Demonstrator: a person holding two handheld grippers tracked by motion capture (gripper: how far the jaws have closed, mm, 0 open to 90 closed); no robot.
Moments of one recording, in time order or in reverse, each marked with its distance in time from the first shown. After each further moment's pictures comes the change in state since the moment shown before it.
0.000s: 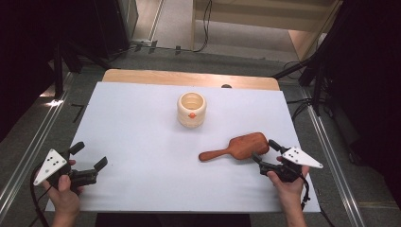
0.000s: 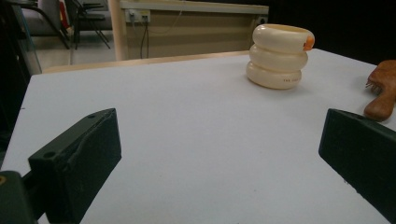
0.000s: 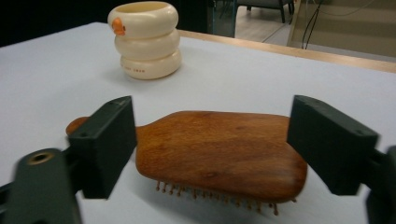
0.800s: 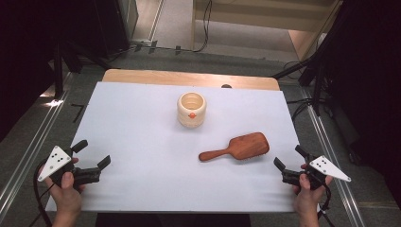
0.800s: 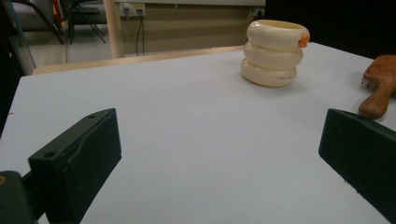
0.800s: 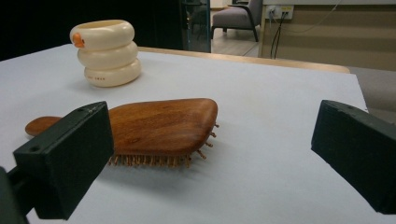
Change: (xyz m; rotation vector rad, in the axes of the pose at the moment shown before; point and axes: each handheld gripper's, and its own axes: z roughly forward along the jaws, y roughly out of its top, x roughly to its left) left arm -0.008 0.012 0.006 0.036 -0.008 0.013; right arm -0.045 -0.027 -0.043 -0.096 -0.078 0.042
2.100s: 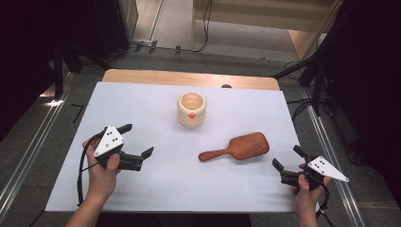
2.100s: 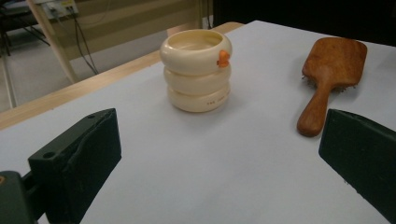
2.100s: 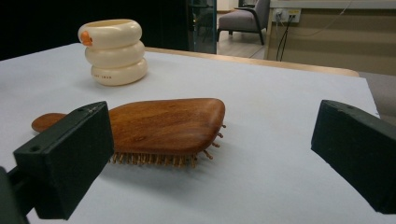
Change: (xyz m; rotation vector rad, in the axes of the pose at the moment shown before) left arm -0.082 0.071 0.074 0.124 -0.175 0.194; right arm 0.002 -0.003 0.003 -0.011 0.026 -0.013
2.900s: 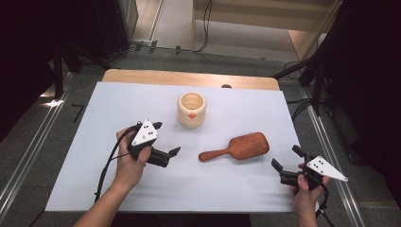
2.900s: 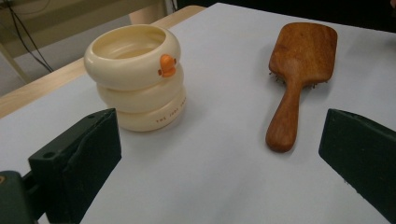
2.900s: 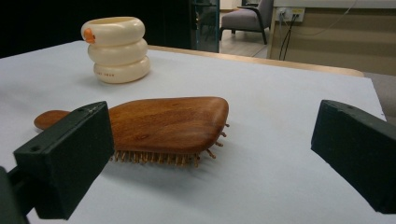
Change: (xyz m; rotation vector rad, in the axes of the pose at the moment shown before) left arm -0.030 0.022 0.067 0.083 -0.139 0.057; right arm 0.000 -0.001 0.002 0.005 0.009 -0.009
